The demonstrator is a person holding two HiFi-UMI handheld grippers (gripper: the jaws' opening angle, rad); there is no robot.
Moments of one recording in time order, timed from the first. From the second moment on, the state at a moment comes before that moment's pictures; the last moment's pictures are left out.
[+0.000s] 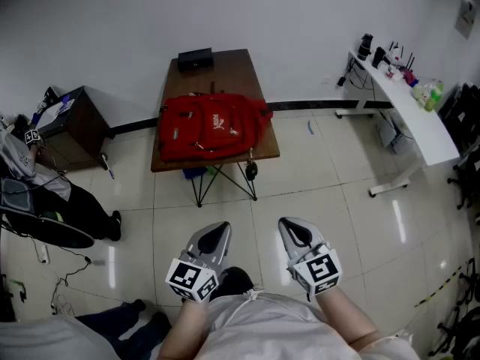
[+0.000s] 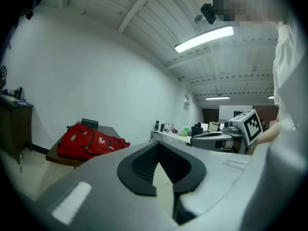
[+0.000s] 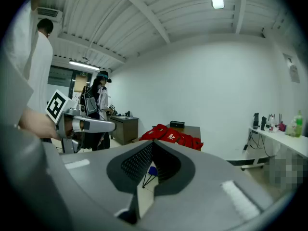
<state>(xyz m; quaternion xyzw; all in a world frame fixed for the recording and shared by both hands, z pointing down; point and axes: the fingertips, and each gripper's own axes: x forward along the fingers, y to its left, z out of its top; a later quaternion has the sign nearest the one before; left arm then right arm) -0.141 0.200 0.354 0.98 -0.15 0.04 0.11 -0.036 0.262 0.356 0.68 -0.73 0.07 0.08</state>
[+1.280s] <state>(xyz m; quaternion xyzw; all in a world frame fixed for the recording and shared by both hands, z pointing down) 0.070 -0.043 0.455 0.96 -0.14 0.14 0.20 0.143 -0.014 0.418 0.62 -0.76 0.16 0.13</state>
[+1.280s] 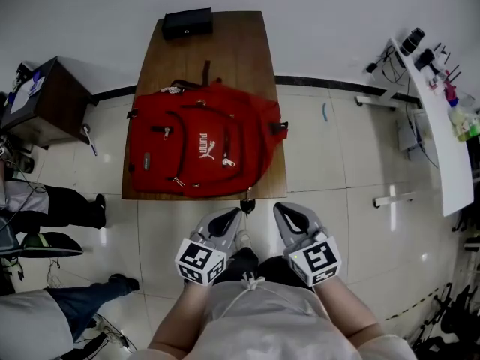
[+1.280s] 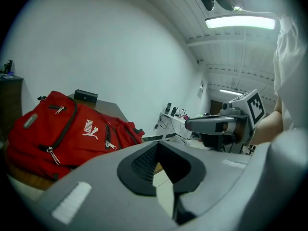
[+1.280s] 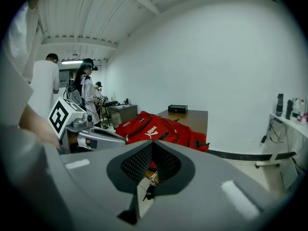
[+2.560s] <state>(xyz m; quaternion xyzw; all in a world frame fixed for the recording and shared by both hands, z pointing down) 0.129 -0.067 0.613 0.84 -0.27 0.33 0.34 0.163 -0.122 0.587 0.39 -0.82 0.30 0.28</state>
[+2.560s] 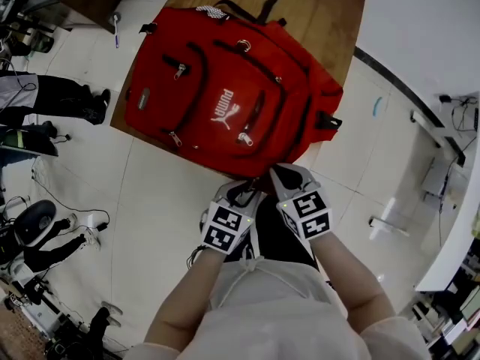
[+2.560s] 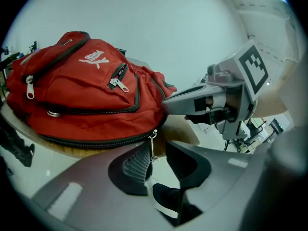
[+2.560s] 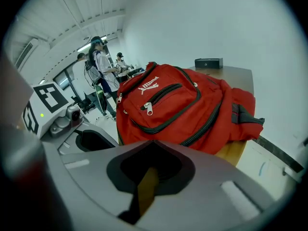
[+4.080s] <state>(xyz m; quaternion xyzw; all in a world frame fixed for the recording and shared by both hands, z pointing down) 0.121 -0.074 0.628 0.82 -0.27 0.43 0.27 0.151 -0.103 0.619 0.29 -0.83 0.34 0.33</state>
